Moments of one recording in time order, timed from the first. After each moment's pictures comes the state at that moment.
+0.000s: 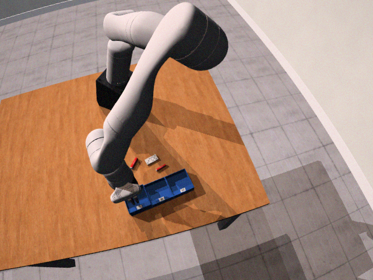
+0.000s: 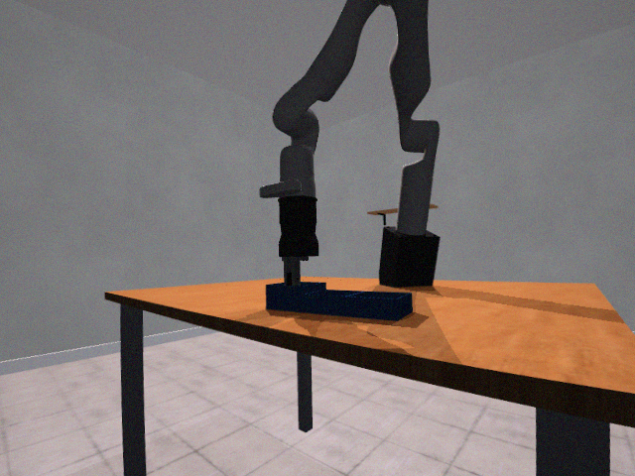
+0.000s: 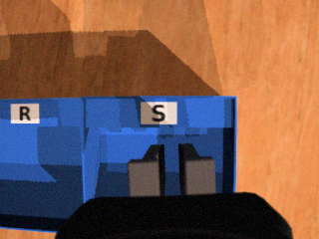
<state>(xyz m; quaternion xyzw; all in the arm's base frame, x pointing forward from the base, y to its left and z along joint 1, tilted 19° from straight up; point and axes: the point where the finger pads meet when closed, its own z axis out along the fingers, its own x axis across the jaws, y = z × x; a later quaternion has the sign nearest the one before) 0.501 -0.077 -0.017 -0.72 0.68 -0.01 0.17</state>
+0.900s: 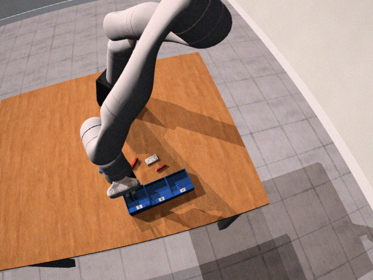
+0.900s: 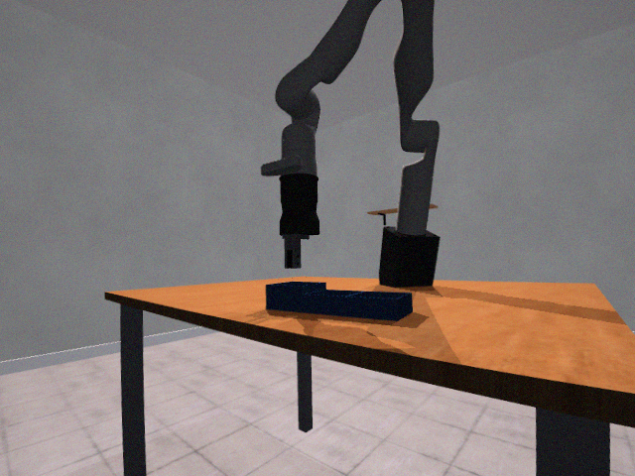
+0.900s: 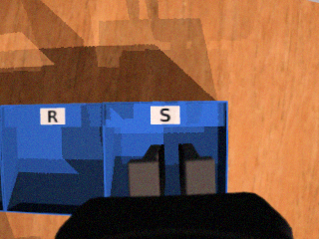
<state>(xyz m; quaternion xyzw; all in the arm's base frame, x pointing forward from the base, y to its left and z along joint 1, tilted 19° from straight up) 0.492 -0.084 0.025 -0.71 0.68 -0.01 0.17</state>
